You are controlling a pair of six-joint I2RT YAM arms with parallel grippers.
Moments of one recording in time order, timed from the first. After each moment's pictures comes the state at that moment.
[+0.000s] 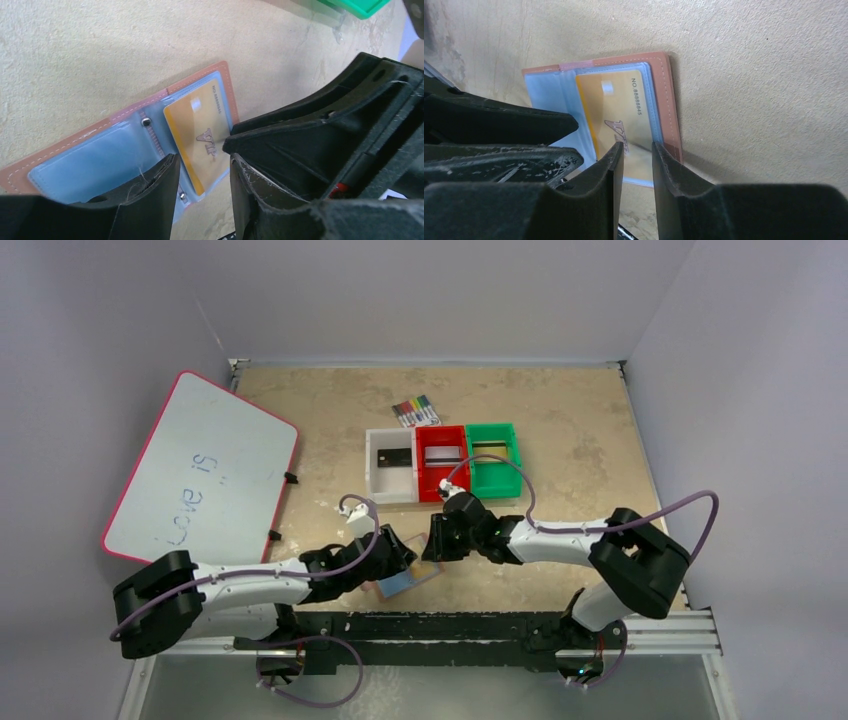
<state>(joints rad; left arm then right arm) -1.10 1.11 0.36 0.04 -0.38 -1.24 0.93 1.50 0.64 0.03 -0.10 0.81</state>
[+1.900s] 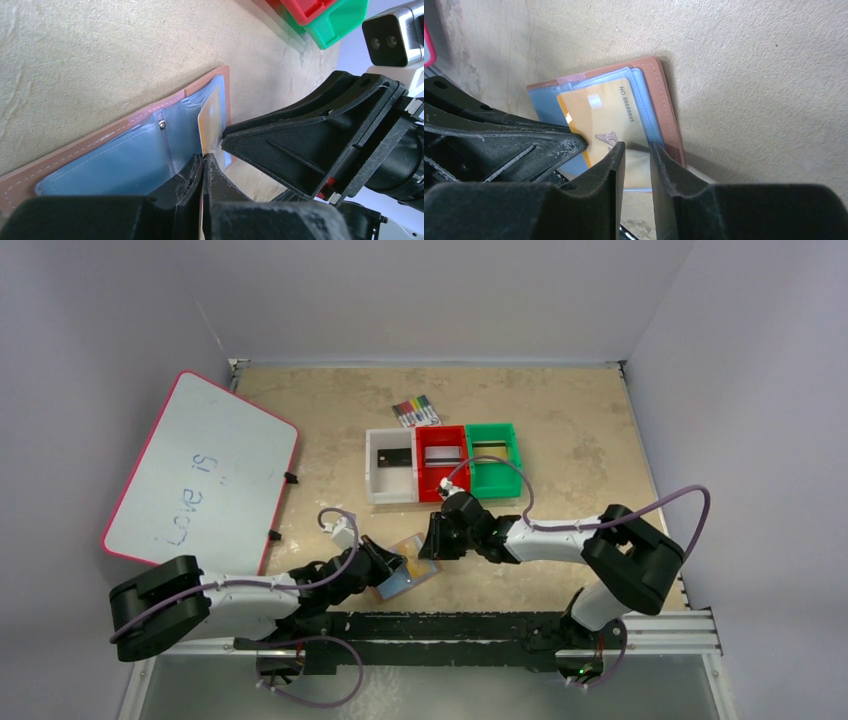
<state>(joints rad) -1.10 1.10 0.11 0.45 -0.41 -1.41 0.93 1.54 0.63 0.07 -0.10 0.88</state>
